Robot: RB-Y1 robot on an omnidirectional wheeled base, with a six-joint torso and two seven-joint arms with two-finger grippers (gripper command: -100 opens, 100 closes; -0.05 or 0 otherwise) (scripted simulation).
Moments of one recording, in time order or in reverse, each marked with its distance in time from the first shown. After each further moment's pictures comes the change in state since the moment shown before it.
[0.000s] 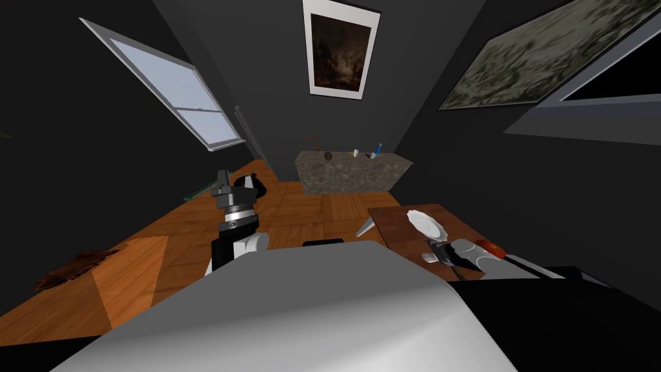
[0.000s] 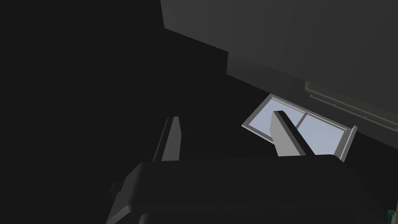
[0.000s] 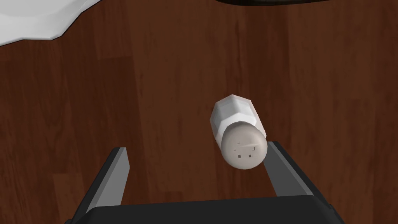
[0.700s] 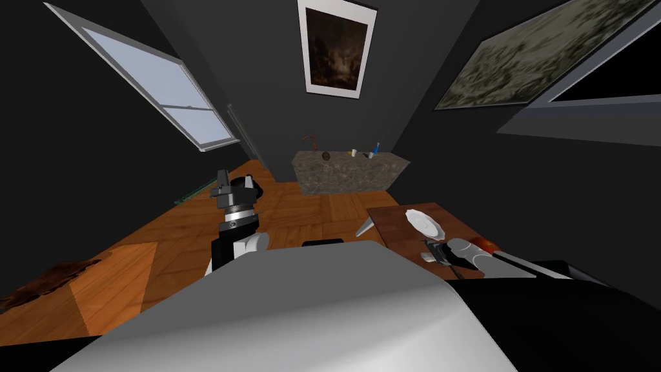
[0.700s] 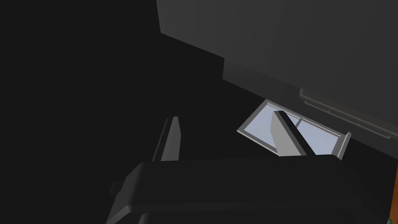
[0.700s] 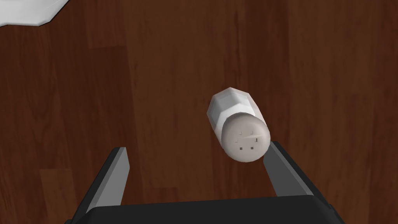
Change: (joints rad) left arm 0.000 0.000 0.000 0.000 0.000 0.000 0.000; right arm -0.028 -0.019 0.191 -0.017 -0.148 0.029 0.027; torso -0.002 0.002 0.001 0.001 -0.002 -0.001
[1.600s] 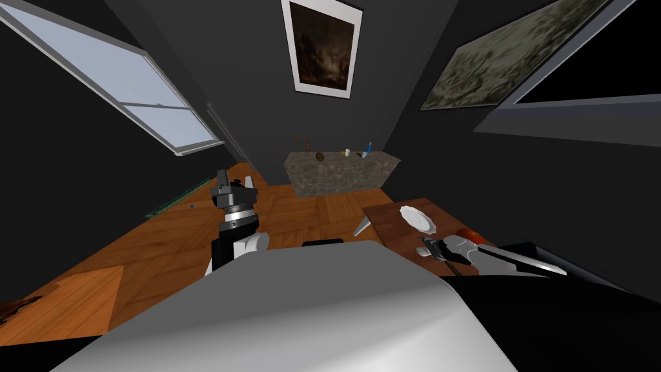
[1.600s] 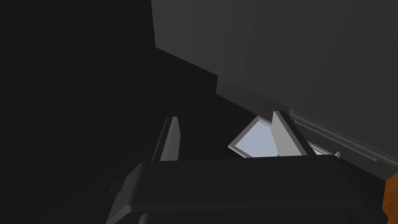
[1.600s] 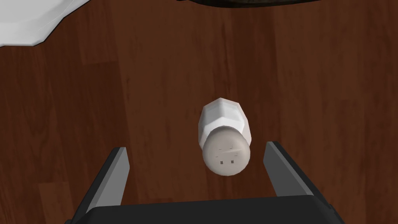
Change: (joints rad) left arm 0.000 0.000 0.000 0.000 0.000 0.000 0.000; right arm -0.083 -0.014 0.239 0.026 -0.237 0.052 0.087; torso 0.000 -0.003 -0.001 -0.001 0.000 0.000
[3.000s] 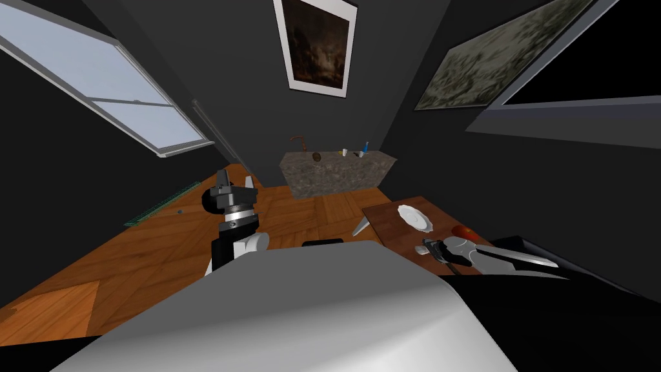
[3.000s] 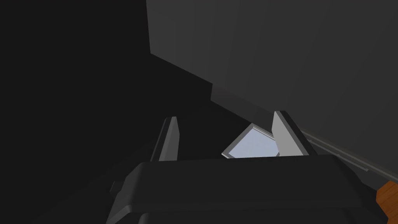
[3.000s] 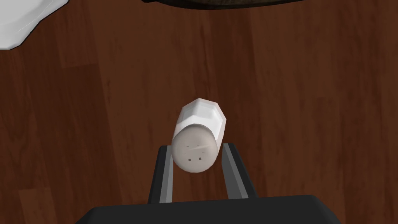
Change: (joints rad) left arm 0.000 0.000 0.000 0.000 0.000 0.000 0.000; right arm -0.016 -0.042 0.215 -0.057 -0.177 0.056 0.017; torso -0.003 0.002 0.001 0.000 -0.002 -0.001
